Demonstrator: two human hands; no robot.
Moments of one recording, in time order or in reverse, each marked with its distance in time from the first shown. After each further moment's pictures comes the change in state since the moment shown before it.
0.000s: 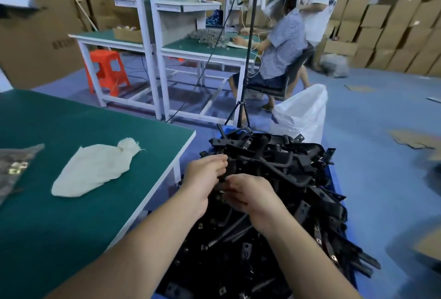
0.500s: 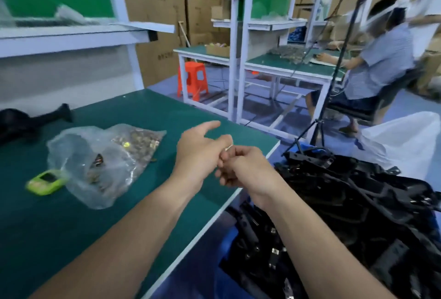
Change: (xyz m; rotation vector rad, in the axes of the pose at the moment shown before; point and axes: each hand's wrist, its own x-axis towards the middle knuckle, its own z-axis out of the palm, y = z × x) left_hand -0.101 0.089 -0.155 0.256 0.407 0.411; right_hand -0.061 -0.026 0.175 -0.336 -0.531 -0.289
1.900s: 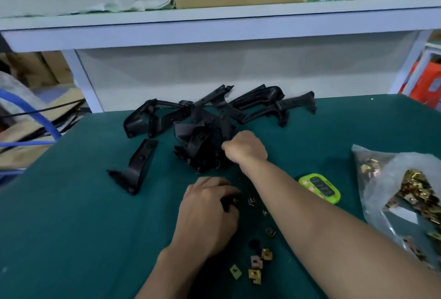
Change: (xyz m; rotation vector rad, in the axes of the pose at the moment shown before) left_hand -0.081 -0.178 -0.432 1.000 0.596 -0.081; right_hand 0.150 0.029 0.574 -0.756 -0.391 -0.117
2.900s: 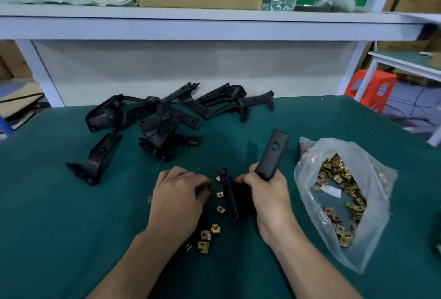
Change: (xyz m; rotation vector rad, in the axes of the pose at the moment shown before) left_hand -0.011 0.030 0.012 0.074 0.067 0.068; right_hand -0.128 0.125 -0.070 0.908 0.125 -0.038
